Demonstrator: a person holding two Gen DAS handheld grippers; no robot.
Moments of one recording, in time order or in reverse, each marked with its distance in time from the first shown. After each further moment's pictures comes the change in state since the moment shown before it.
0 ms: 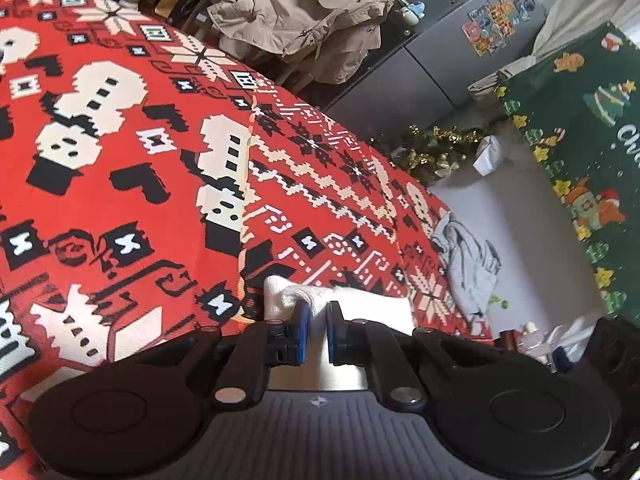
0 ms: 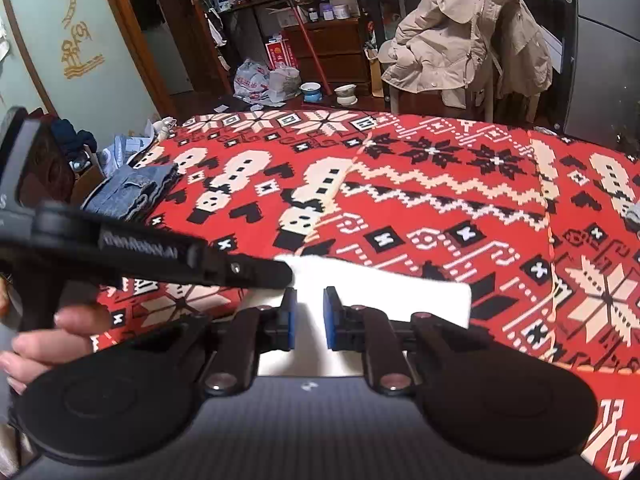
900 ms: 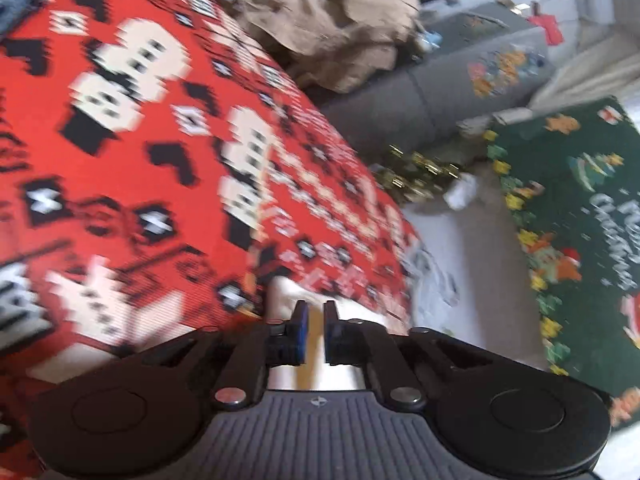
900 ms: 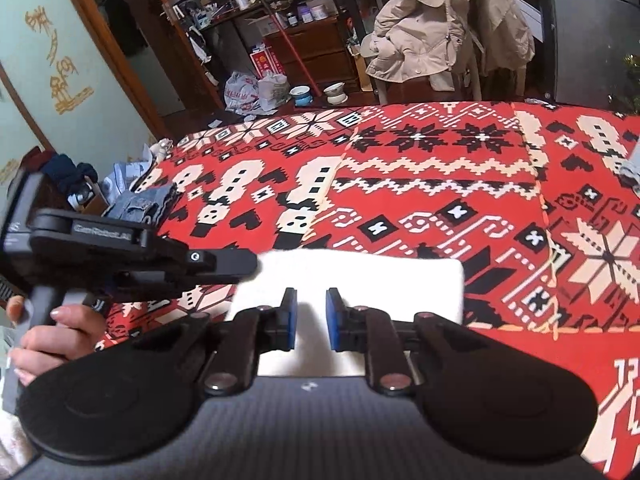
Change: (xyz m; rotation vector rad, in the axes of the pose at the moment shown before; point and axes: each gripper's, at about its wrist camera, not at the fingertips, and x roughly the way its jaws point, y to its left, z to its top) left arm -0.017 0.041 0.007 -0.203 -0.015 -0.087; right arm -0.020 -0.016 -0.006 0.131 -0.020 0.042
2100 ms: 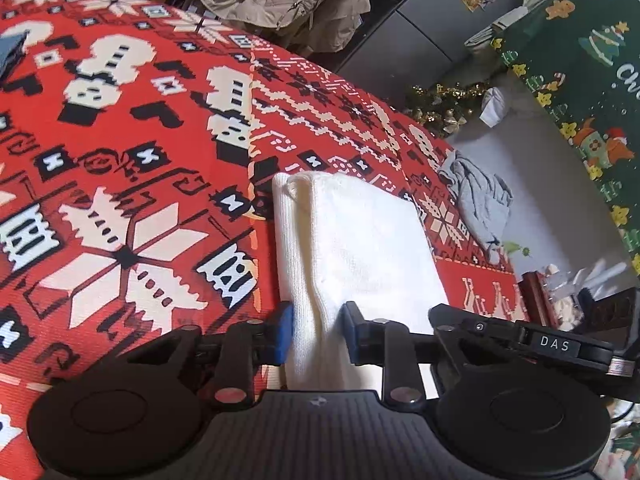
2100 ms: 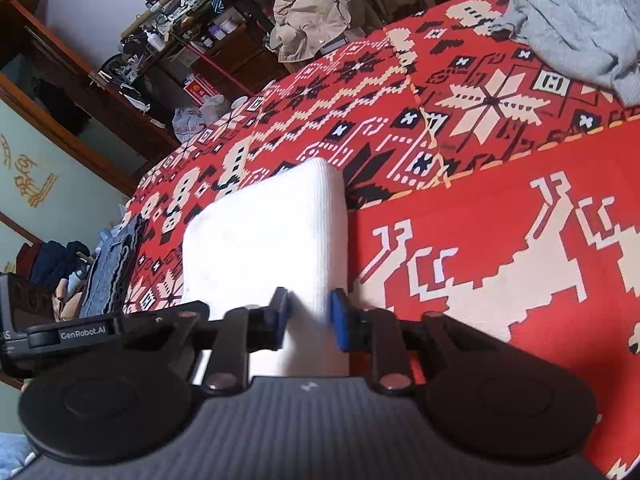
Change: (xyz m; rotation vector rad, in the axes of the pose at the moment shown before) left arm 0.003 -0.046 -0.077 0.335 0.067 0.205; right arm -0.037 -0.066 -0.066 0.365 -0.005 -0.019
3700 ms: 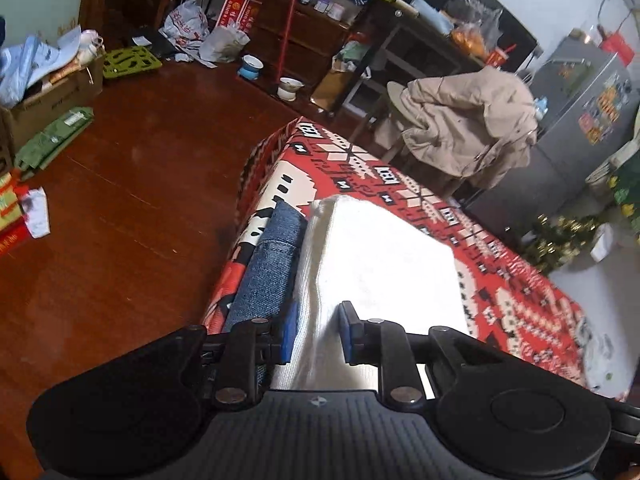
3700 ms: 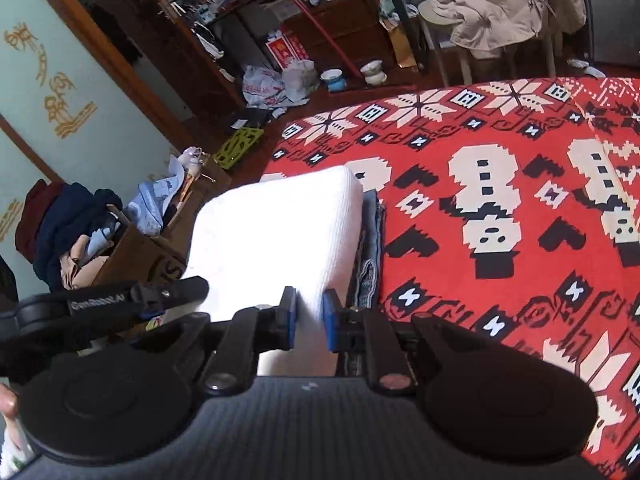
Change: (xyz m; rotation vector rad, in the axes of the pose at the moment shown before) left arm -0.209 0.266 0.099 -0.203 -0.245 0.267; right arm 0.204 0.358 -0.013 -0.212 0.052 0.080
